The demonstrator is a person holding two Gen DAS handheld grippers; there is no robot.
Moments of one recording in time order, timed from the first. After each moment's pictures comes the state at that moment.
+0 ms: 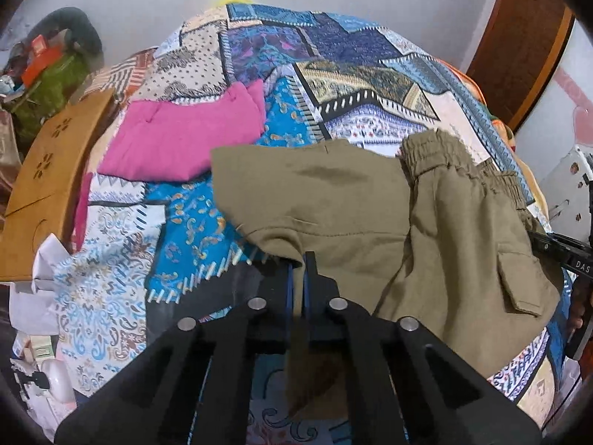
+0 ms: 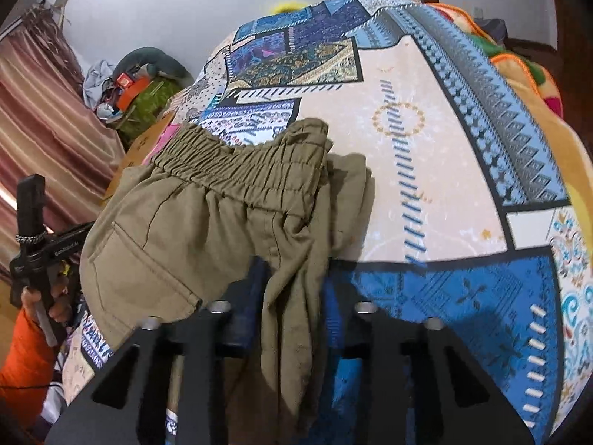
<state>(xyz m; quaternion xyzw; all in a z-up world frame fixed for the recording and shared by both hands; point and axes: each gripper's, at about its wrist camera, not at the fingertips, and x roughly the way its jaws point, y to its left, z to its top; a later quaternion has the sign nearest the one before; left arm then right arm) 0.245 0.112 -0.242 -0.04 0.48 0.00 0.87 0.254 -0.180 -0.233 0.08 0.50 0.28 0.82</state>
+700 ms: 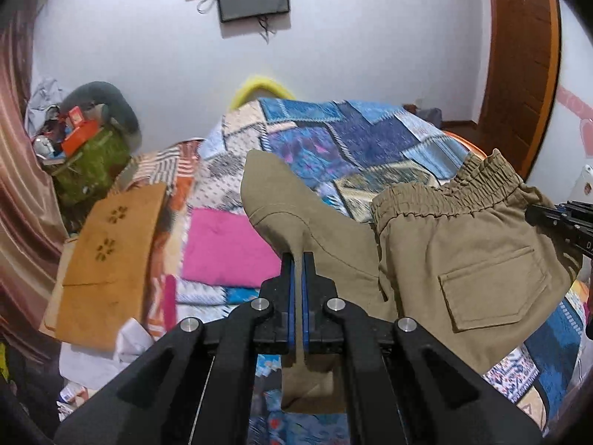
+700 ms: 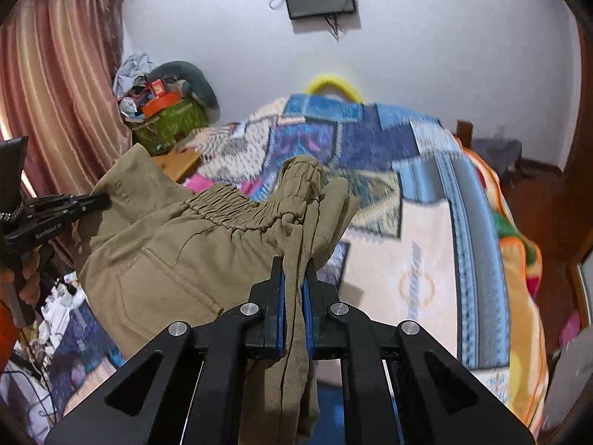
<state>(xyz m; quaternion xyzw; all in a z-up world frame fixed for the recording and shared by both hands) 0.245 0.142 -0.126 0.02 0.36 0.06 0.93 0.271 -0.115 -0.119 -0.04 0.36 0.31 0.88</state>
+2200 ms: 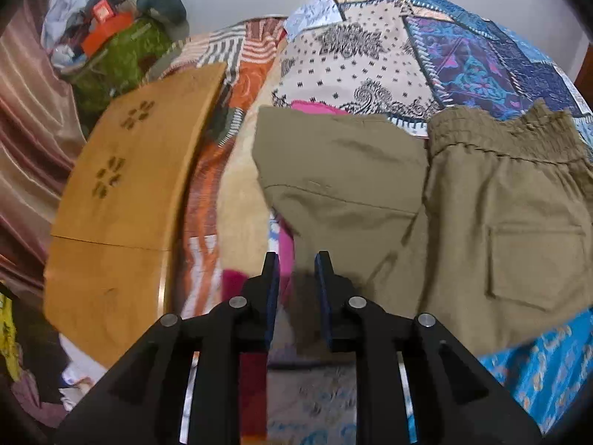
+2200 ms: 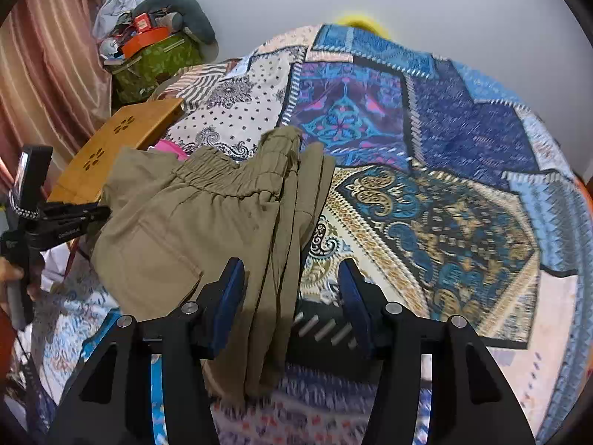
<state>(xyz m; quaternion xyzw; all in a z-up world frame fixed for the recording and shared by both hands) 0.381 0.341 -0.292 -0.03 0.52 0.17 0.84 0.401 0.067 -0.219 -0.11 0.45 0.31 0.83</state>
